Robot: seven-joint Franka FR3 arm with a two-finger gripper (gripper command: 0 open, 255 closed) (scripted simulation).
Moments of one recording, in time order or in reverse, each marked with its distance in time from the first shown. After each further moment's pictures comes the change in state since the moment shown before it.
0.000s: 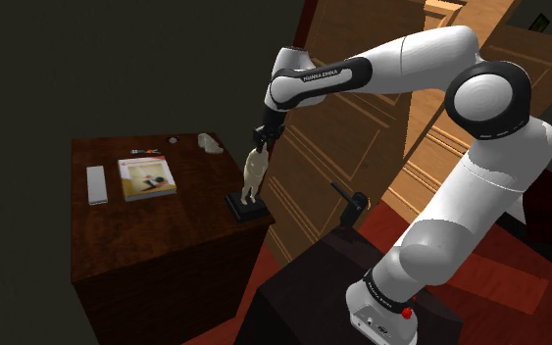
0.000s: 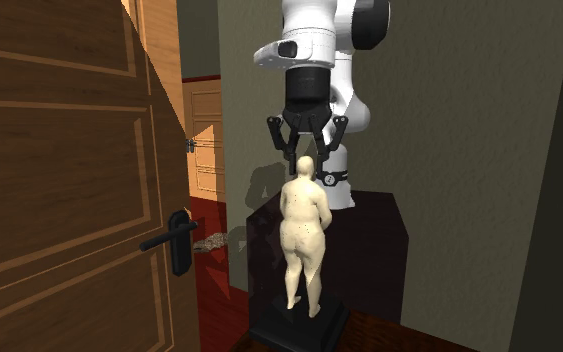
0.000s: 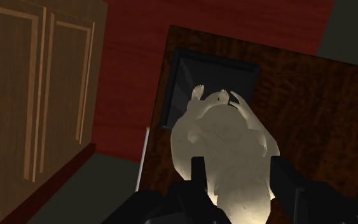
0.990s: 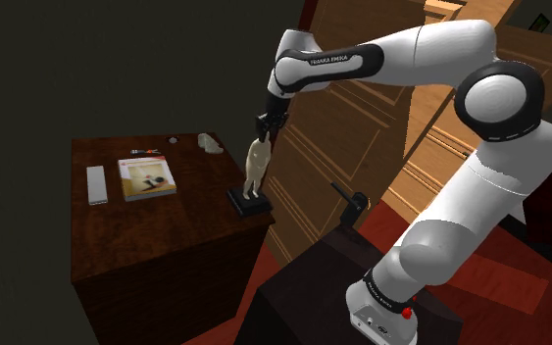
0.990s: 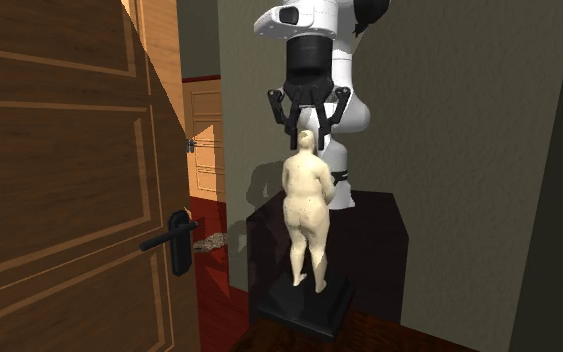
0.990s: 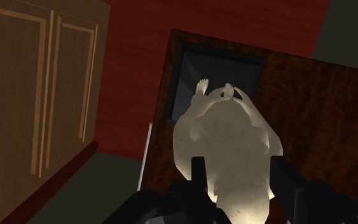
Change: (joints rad) arm 0.001 -0.043 0.001 0.066 -0.001 -0.113 0.003
